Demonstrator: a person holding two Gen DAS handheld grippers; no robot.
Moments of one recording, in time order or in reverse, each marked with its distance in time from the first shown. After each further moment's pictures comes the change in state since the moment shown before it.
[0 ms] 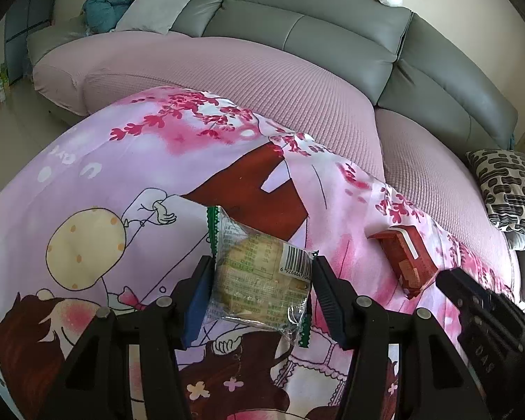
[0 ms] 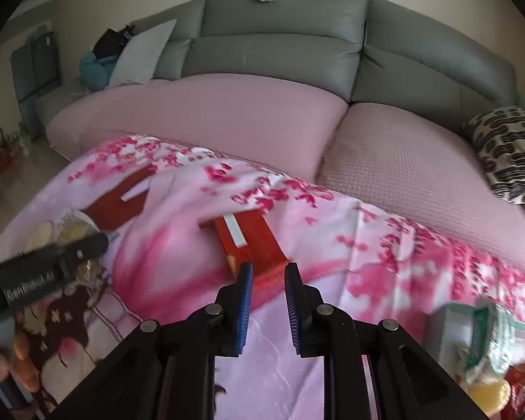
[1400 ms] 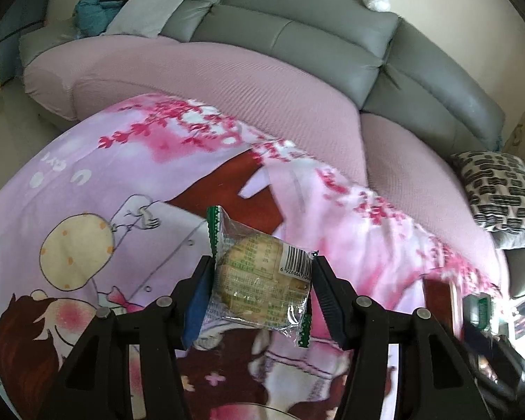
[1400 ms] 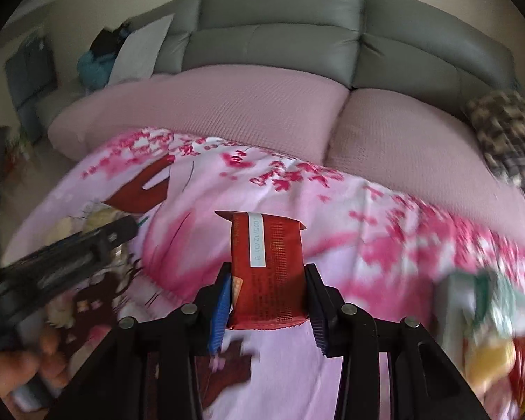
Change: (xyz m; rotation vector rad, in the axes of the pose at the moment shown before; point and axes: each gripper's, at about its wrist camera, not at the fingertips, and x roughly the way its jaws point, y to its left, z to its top) left arm -0.014 -0.012 0.001 0.014 -0.023 -0.070; right arm -0.046 0.010 -0.023 0.087 0.062 -0.019
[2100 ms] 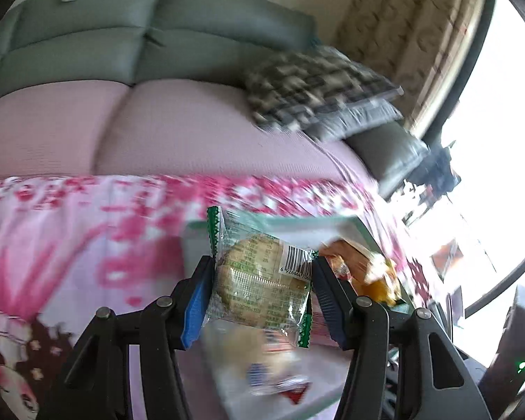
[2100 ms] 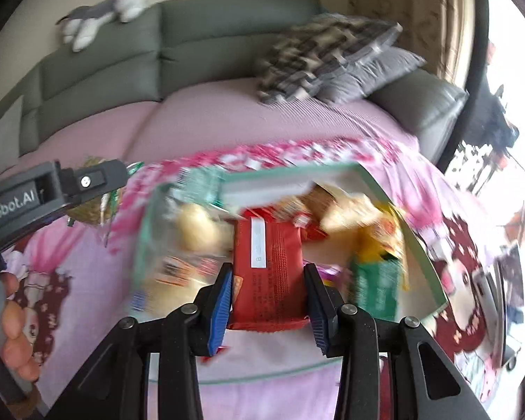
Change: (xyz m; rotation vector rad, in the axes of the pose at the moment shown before) left arm -0.051 -0.266 -0.086 0.503 0.165 -0.521; right arm -0.138 -0.177 -0.112 0.442 -0.007 -0.425
